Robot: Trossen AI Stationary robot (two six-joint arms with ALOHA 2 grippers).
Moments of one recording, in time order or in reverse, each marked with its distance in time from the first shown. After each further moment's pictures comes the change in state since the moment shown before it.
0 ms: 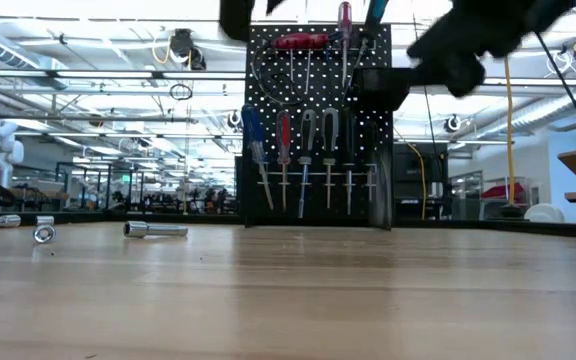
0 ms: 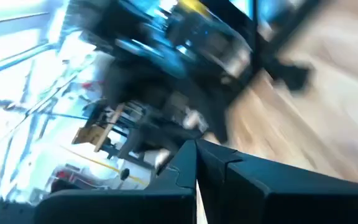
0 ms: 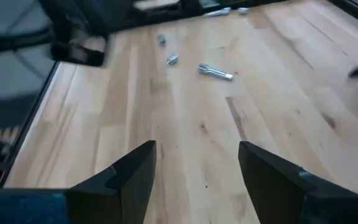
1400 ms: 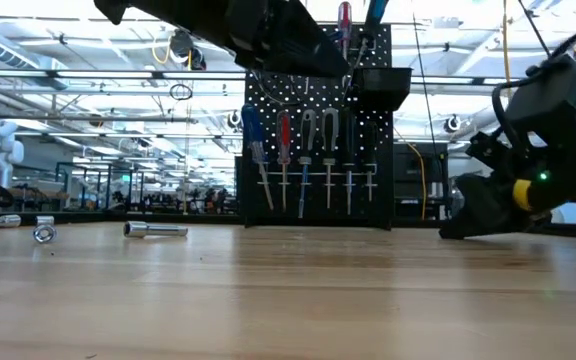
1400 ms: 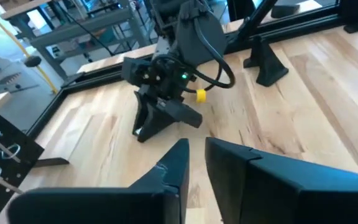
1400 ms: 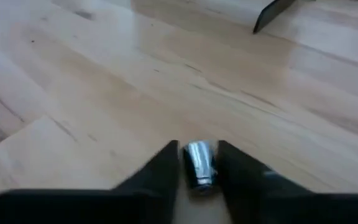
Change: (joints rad) left arm 0.103 -0.007 0.012 -0.279 0.109 -0.787; right arm -0.099 0.462 -0.455 0.374 0.507 0.582
